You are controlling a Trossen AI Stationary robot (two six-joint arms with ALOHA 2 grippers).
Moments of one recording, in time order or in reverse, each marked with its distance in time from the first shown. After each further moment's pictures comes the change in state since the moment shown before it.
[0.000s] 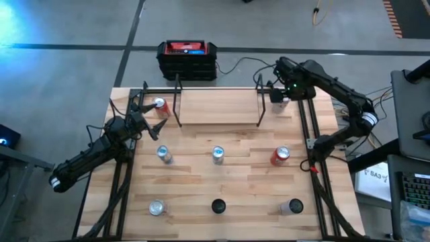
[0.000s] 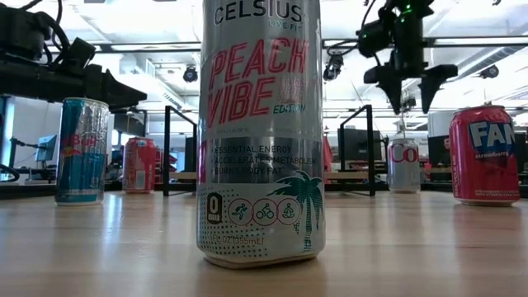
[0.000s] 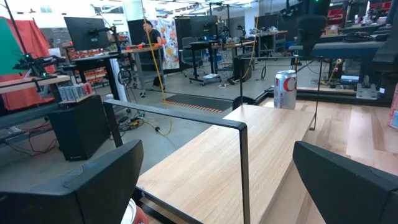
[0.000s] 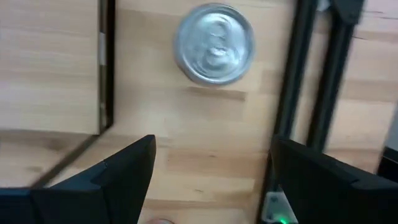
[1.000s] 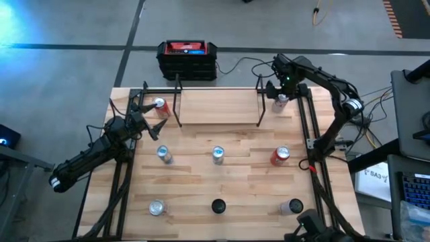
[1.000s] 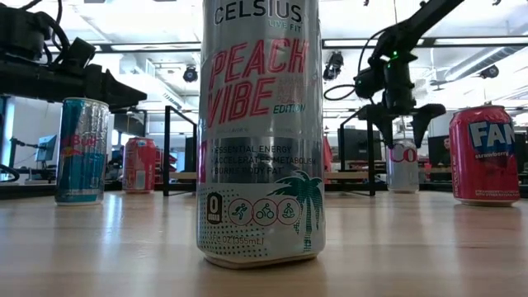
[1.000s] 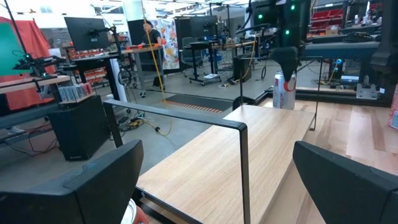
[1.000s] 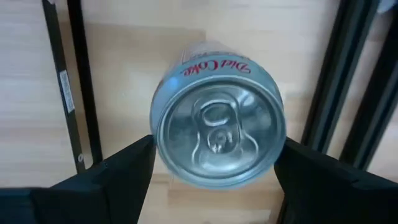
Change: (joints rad) left arm 0.000 0.000 0.000 0.000 0.000 0.000; right arm -0.180 0.246 -0.027 0.149 -0.107 -0.140
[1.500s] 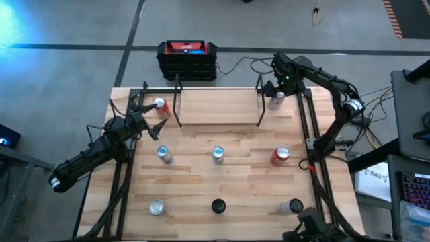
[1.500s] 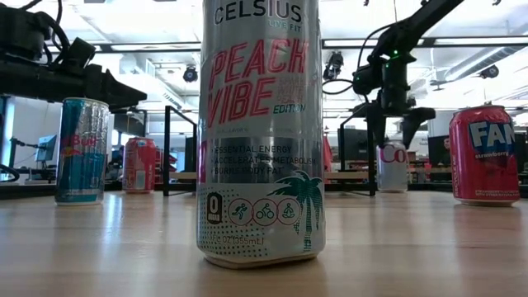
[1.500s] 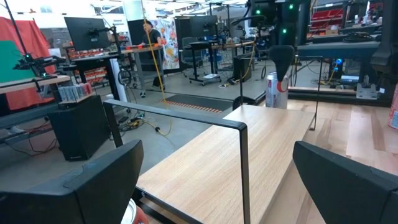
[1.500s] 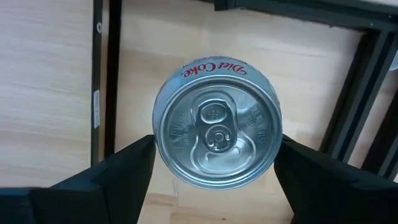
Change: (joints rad) left arm 0.000 0.000 0.000 0.000 0.000 0.000; right arm -0.002 -0.016 -0.004 0.101 -0.007 -0.100
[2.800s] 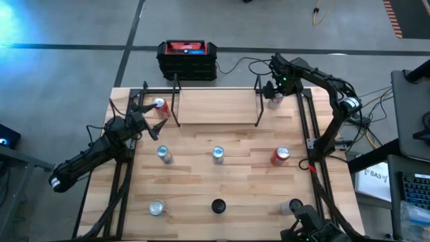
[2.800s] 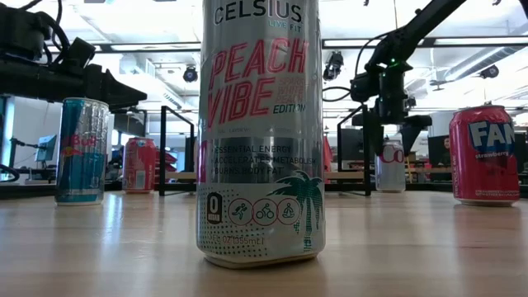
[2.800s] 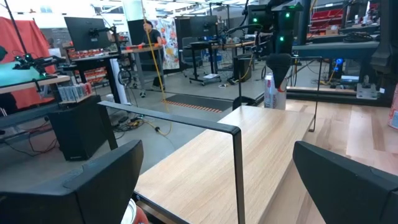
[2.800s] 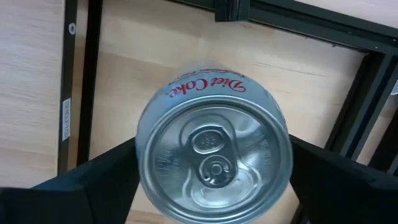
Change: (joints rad) left arm 0.000 0.000 0.000 0.000 0.000 0.000; right arm -0.002 0.042 -0.021 0.052 0.034 -0.051
